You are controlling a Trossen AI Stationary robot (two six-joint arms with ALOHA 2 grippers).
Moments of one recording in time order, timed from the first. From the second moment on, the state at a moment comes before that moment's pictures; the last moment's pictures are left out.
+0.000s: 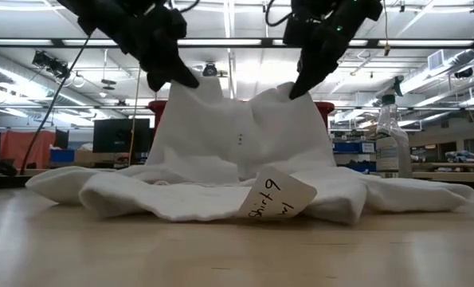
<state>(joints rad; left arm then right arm) 0.22 1.18 0.82 -0.22 0.05 -0.10 -0.26 1.45 1.18 -0.66 -0.07 -0.18</state>
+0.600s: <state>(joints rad) -0.05 1.19 0.81 -0.33 0.01 -0.21 0.01 1.26 0.91 -0.58 0.03 0.00</state>
